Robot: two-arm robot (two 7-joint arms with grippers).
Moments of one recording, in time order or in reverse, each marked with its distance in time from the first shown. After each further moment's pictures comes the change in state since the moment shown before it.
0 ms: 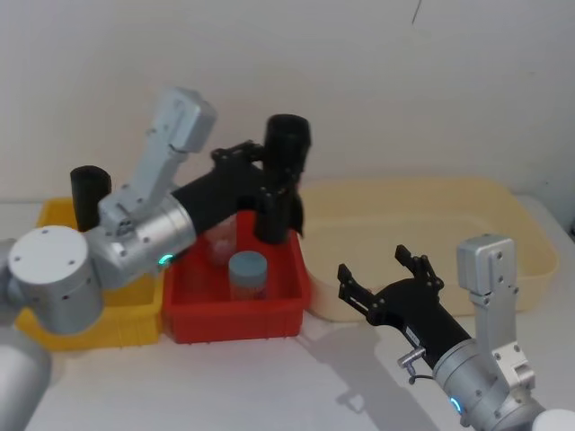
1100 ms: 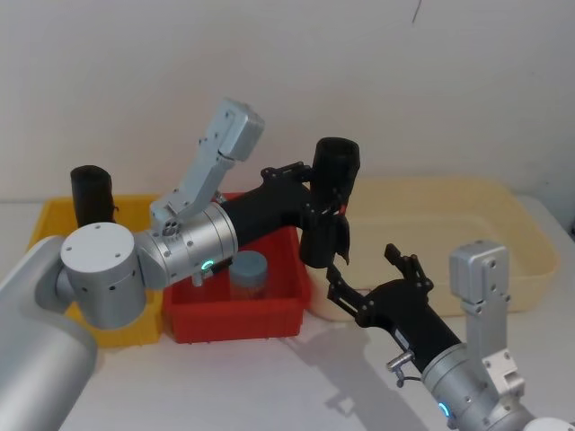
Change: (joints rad) left arm -0.073 -0.081 0.065 0.157 -0.067 0.007 -0.094; right arm -0.002 -0.021 -0.015 0.015 -0.015 -0.058 0.012
